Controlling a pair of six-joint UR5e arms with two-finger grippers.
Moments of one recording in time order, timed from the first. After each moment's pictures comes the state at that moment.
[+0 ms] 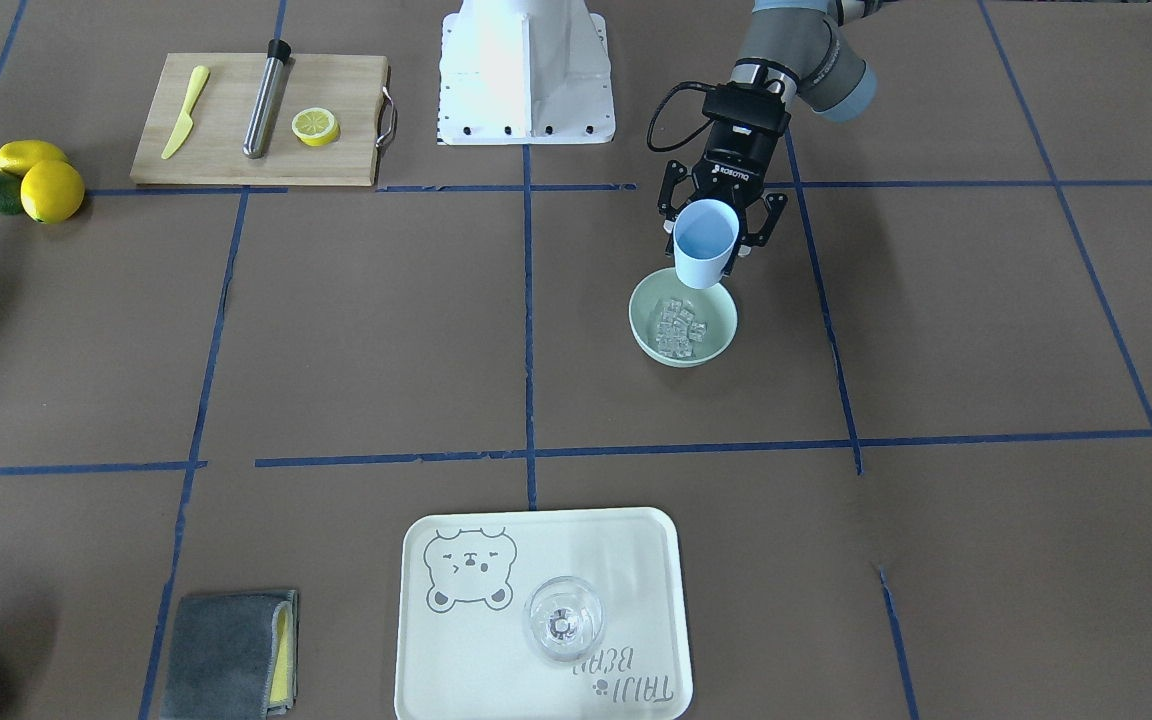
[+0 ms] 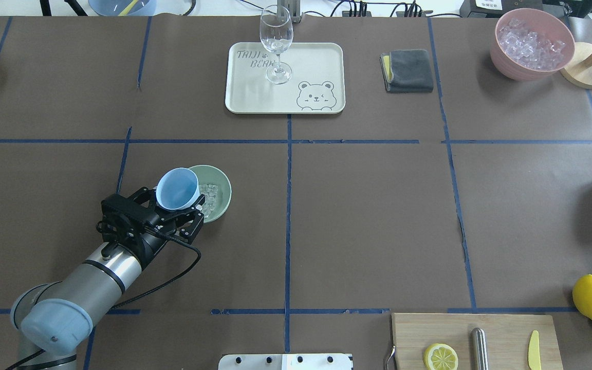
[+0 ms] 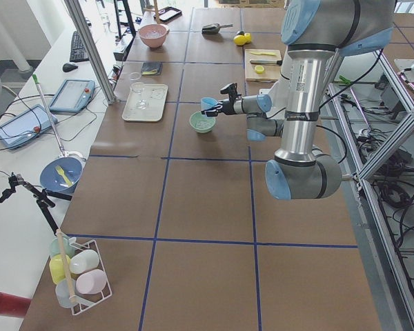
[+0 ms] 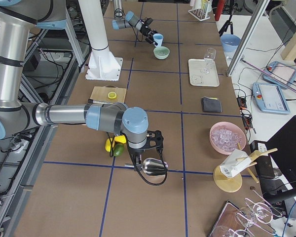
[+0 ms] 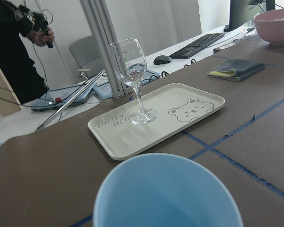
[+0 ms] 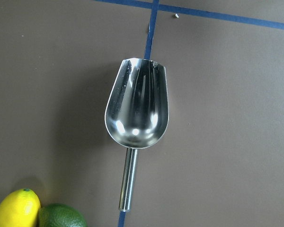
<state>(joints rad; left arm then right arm) -0.20 -1.72 -1.80 -2.66 -0.83 -0.89 1.67 -1.86 1.94 -1.78 2.33 -0.30</state>
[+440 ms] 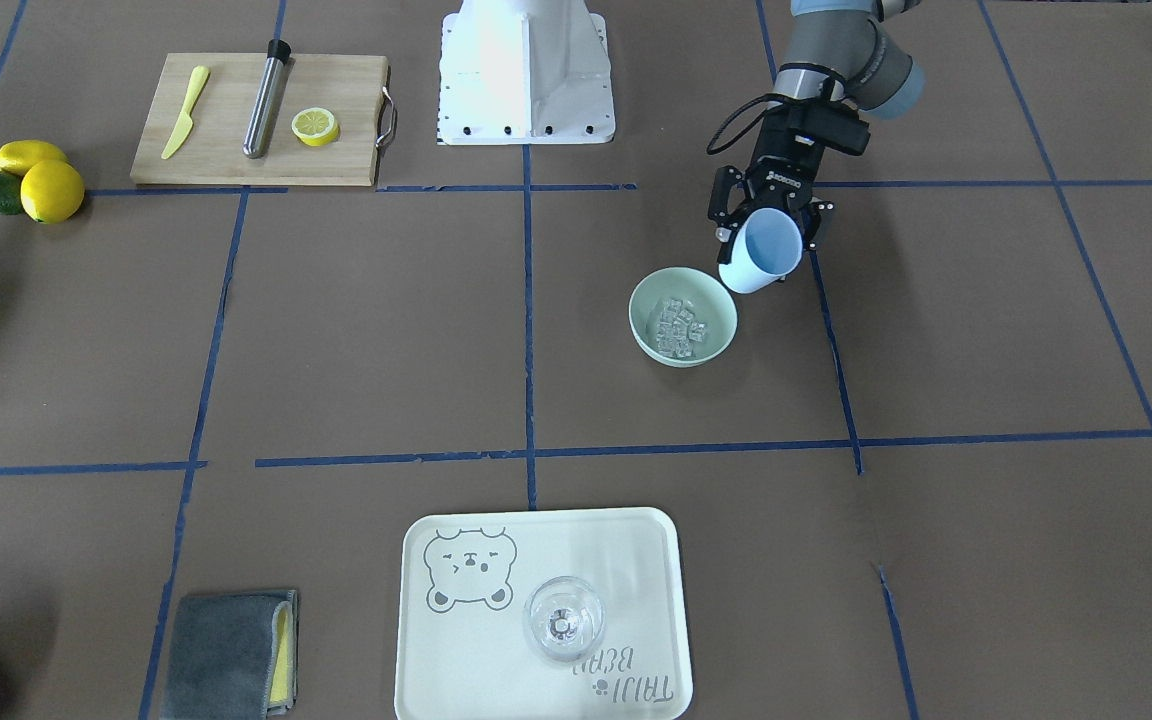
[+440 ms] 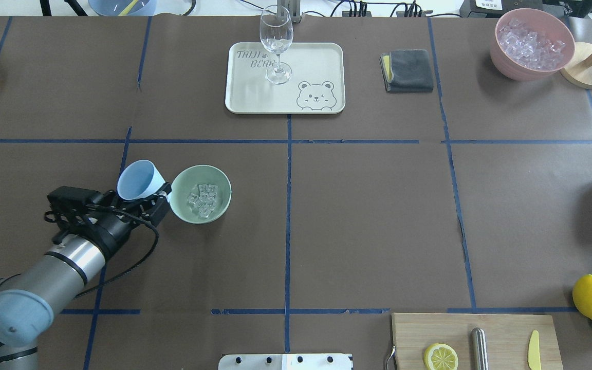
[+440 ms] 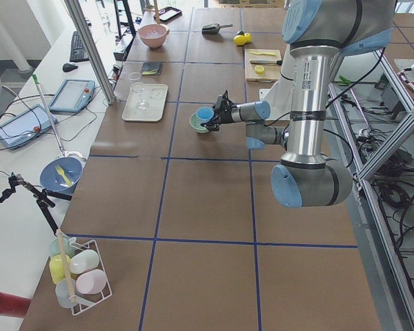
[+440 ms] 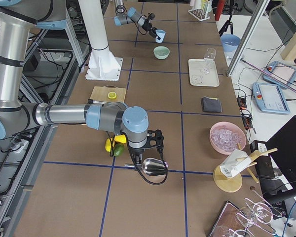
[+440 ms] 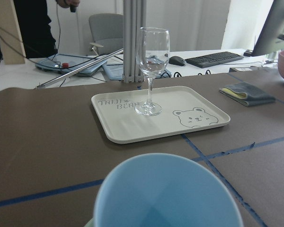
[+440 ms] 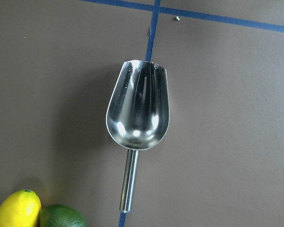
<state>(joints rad) -0.26 -1.56 -1.86 -2.67 -0.84 -1.14 1.67 -1.86 1.95 -1.78 2.33 -0.30</state>
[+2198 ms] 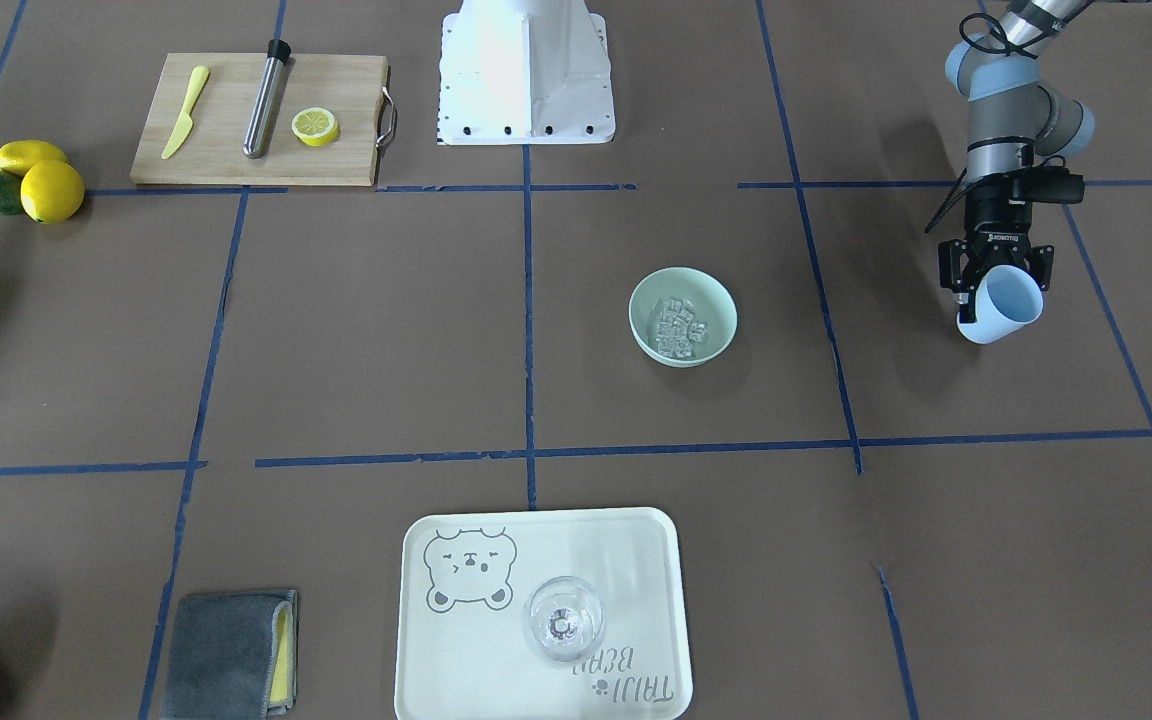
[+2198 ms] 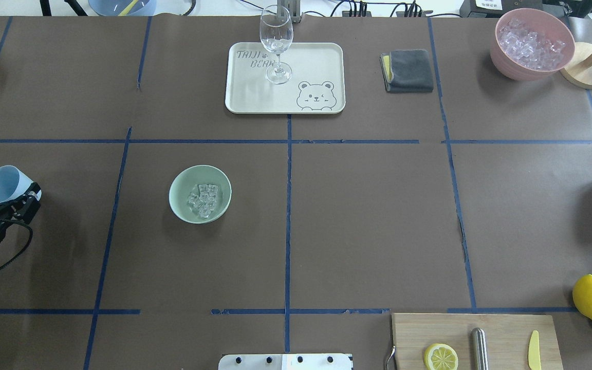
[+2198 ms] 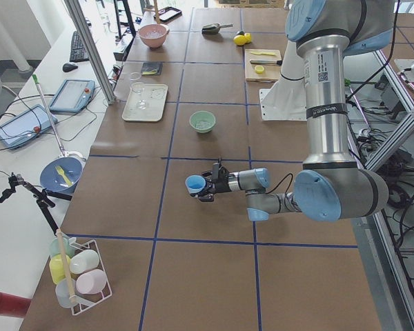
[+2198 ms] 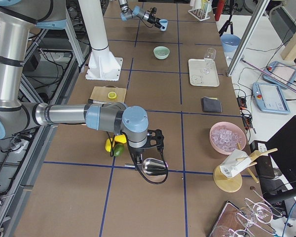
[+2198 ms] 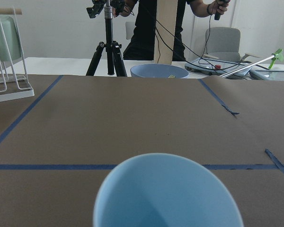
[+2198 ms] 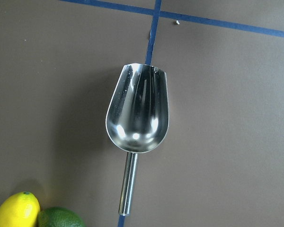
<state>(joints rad) -0.34 -1.37 -1.40 -3.14 -0.73 -1.15 1.67 -1.86 1.94 -1.76 2.33 -0.29</state>
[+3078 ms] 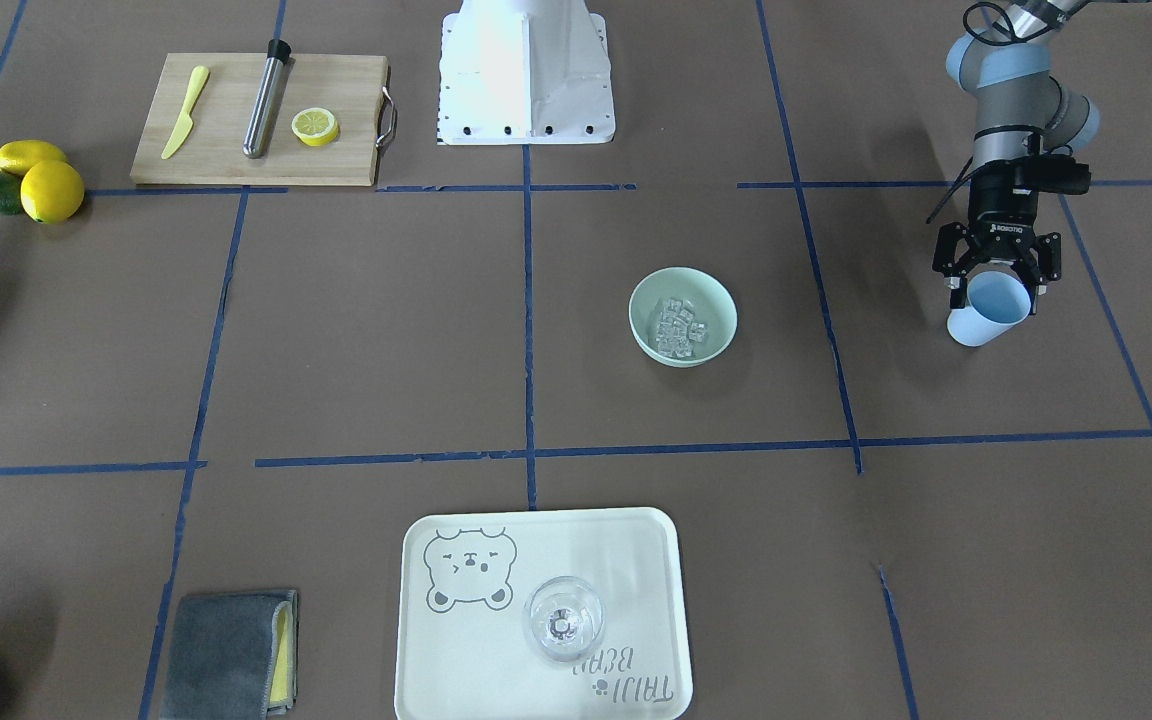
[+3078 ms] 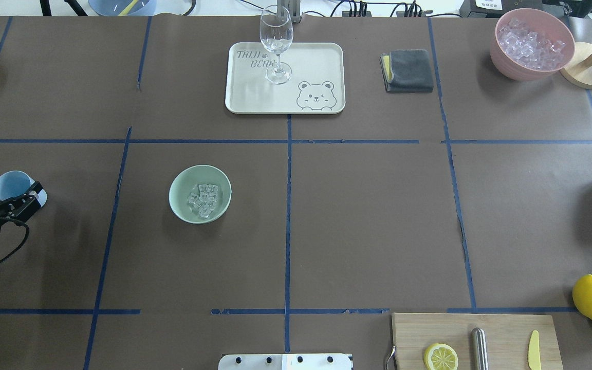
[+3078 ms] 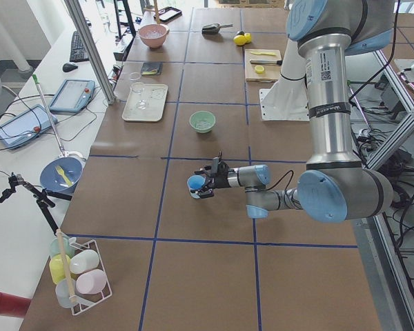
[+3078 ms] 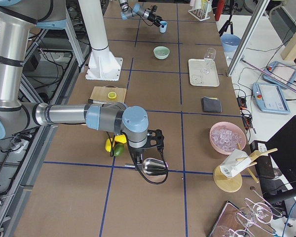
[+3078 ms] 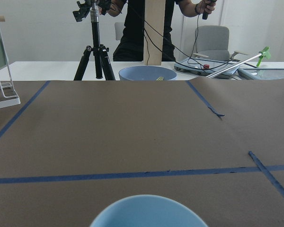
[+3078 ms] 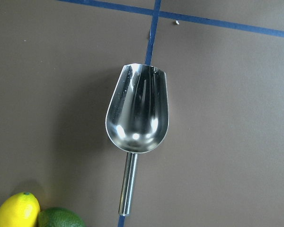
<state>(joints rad) -0.39 -1.34 -1.46 -3.20 -0.81 -1.01 1.67 -1.86 1.94 -1.76 2.33 -0.29</state>
